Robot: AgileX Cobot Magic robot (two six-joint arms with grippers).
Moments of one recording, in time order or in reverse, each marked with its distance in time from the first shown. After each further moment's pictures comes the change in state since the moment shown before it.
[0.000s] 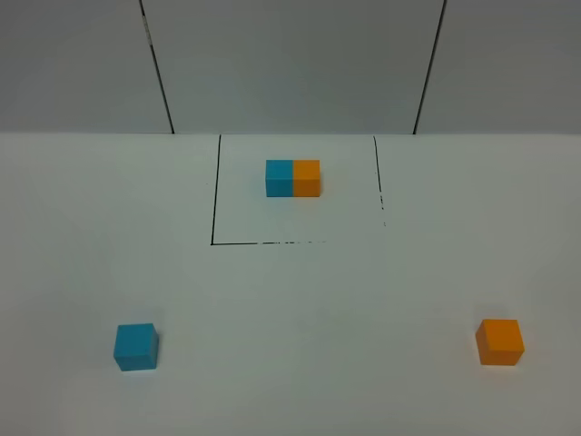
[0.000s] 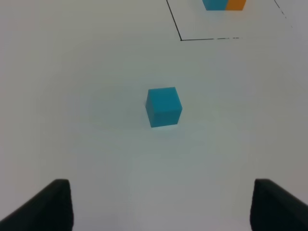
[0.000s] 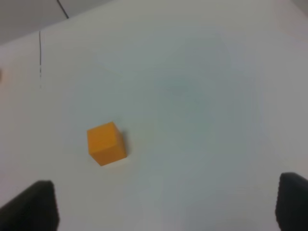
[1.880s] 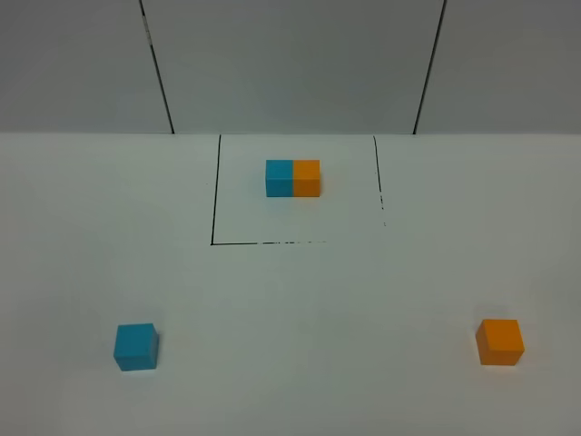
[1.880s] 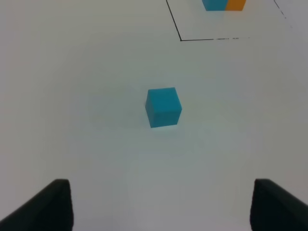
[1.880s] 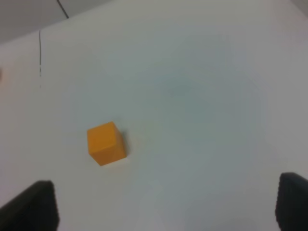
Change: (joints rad) left arm 0.000 0.000 0.000 0.000 -0.003 -0.004; right arm 0.000 0.000 0.000 0.000 0.000 -0.002
